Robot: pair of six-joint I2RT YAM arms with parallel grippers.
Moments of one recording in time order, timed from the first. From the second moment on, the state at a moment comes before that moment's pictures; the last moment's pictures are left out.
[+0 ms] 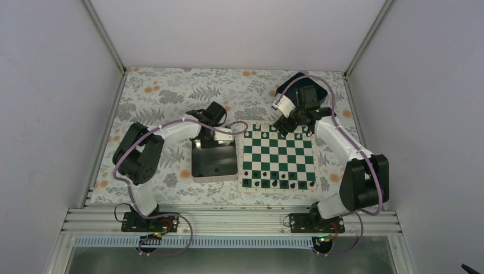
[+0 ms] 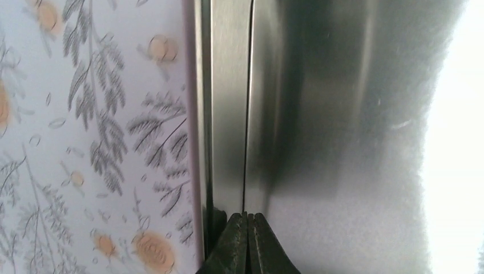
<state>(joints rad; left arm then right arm) -0.62 1.83 1.21 -0.65 -0.10 0.83 0.24 1.49 1.11 -0.53 -0.20 -0.66</state>
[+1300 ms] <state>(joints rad) -0.28 1.61 1.10 -0.75 -0.16 0.95 0.27 1.49 1.11 -0.53 -0.19 -0.65</state>
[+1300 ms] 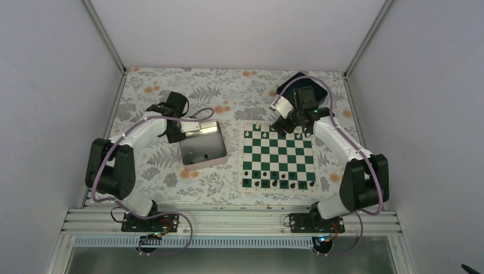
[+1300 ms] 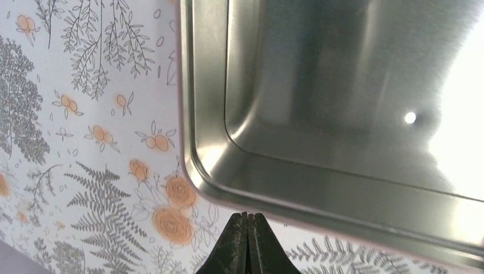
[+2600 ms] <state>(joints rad) -0.28 1.68 1.11 -0.73 -0.14 0.95 0.28 1.49 1.10 -0.54 -0.19 -0.65</state>
